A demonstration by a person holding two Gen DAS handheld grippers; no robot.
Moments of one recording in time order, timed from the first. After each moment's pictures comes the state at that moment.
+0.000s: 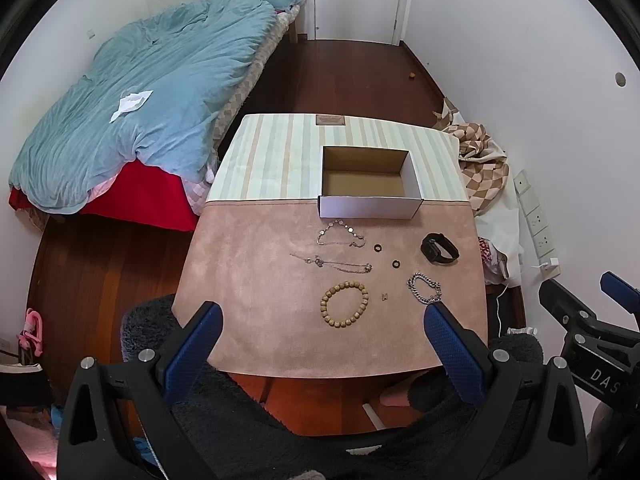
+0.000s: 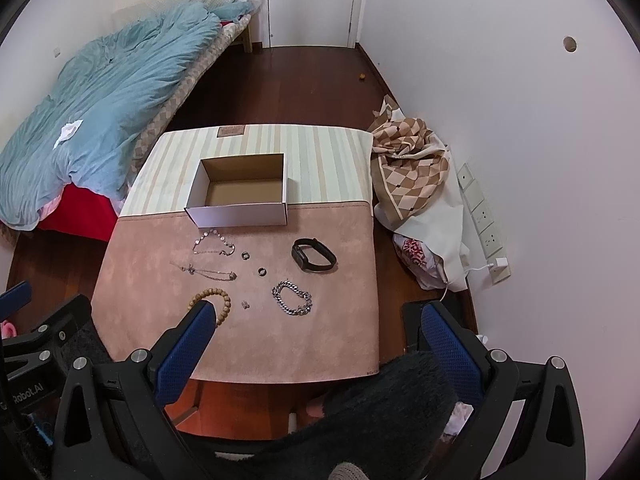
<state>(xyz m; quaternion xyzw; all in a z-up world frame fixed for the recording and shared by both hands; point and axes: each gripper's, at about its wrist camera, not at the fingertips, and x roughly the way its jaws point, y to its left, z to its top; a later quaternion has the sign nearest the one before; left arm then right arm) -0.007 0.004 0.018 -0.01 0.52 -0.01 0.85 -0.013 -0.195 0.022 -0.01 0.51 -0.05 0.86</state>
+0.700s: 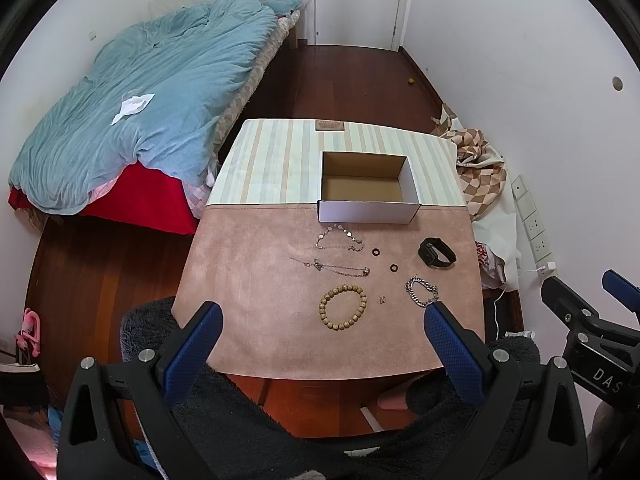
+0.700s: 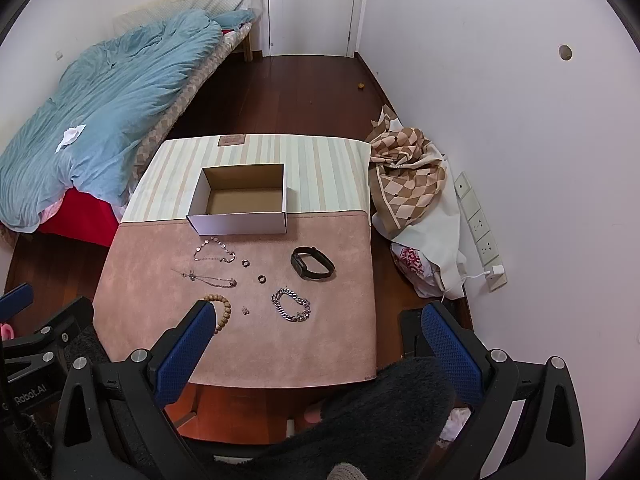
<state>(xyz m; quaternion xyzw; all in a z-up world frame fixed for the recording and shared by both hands) -0.011 0.004 0.022 -0.01 0.52 -0.01 0.86 -0.019 -0.194 0.032 -0.01 0.49 -0.05 0.87</state>
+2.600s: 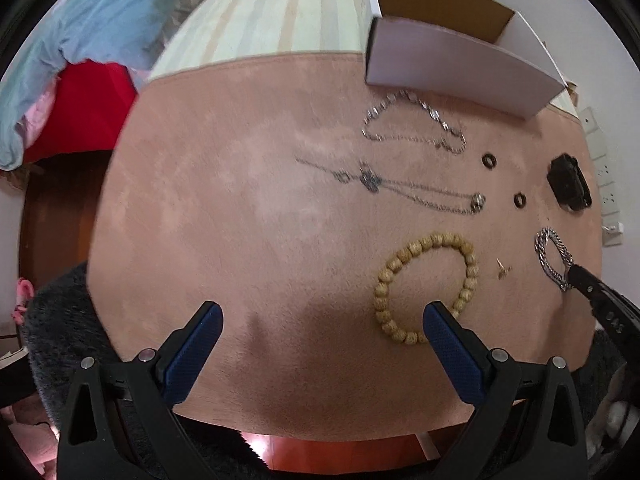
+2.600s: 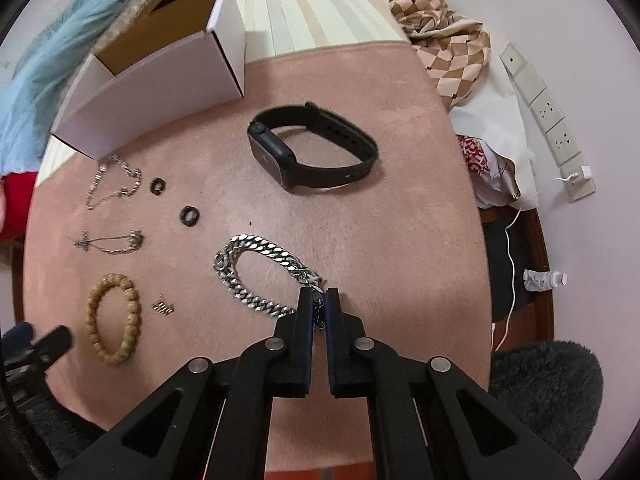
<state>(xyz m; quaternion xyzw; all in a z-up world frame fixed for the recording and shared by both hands) 0.079 0.031 -0.223 -0.01 0.66 0.01 0.75 0.062 -0.205 -0.232 0.08 0.62 -0.05 0.78</state>
